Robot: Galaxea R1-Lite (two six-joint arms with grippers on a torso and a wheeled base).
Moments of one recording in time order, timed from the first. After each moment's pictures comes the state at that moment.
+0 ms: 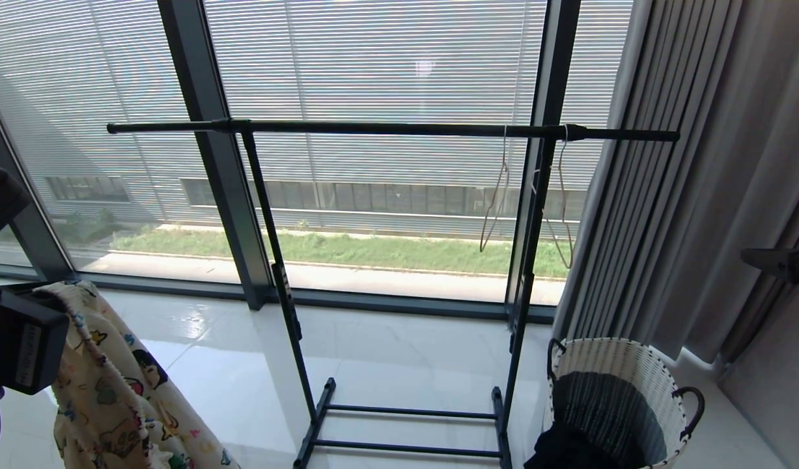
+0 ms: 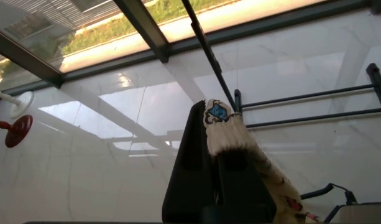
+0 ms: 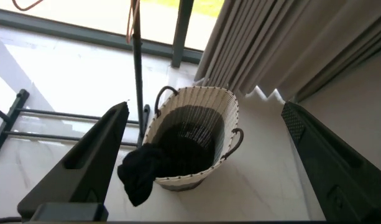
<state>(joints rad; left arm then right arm) -0.38 1.03 -0.89 0.32 0.44 0.27 0.19 1.16 -0.99 0.20 -0.19 -0.06</state>
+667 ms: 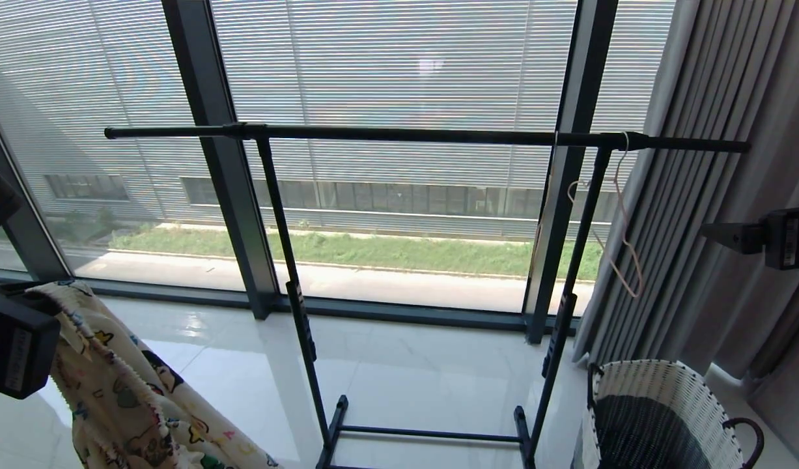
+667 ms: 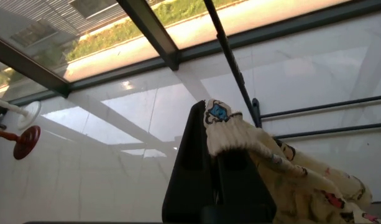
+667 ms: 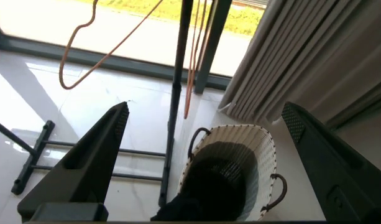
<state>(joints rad) -0.38 1.01 -0.89 0.32 0.43 0.31 0.19 1.27 -1.00 0.04 -0.14 -0.03</state>
